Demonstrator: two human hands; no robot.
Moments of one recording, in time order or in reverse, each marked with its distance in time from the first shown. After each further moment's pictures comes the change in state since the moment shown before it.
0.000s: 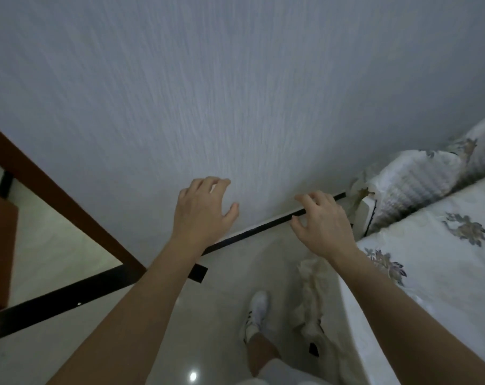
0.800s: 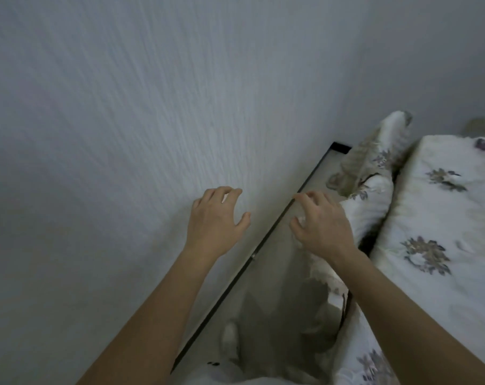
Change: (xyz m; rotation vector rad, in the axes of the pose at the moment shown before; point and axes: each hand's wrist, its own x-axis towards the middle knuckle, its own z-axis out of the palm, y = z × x) left_hand 0.398 0.162 0.181 -0.169 -0.179 0.495; right_hand 0.250 0.240 -0.014 -0.035 0.152 0.484
